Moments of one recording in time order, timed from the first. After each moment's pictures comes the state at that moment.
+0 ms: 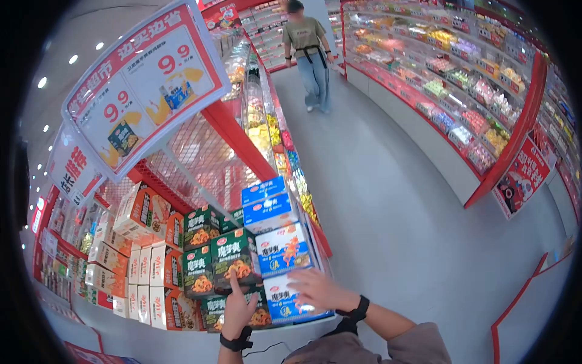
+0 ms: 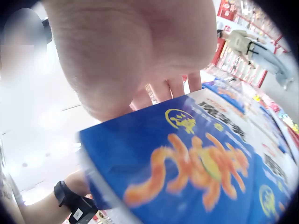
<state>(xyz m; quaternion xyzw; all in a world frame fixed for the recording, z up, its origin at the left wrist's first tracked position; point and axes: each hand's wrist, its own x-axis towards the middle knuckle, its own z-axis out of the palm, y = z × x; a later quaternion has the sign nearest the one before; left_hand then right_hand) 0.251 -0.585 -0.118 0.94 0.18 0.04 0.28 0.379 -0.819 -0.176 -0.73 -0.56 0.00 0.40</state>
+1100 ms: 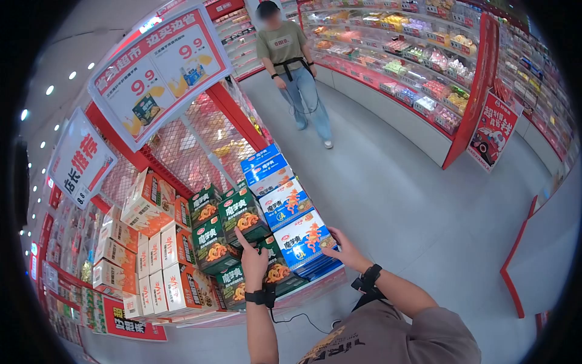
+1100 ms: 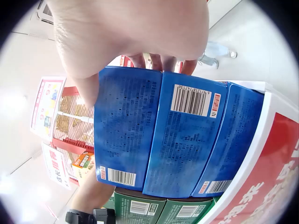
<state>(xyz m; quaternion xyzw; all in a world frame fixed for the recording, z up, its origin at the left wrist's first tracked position) 0.246 -0.565 -0.154 0.93 0.18 0.12 0.31 0.279 -0.833 -0.240 -0.64 -0.16 0.15 0.73</state>
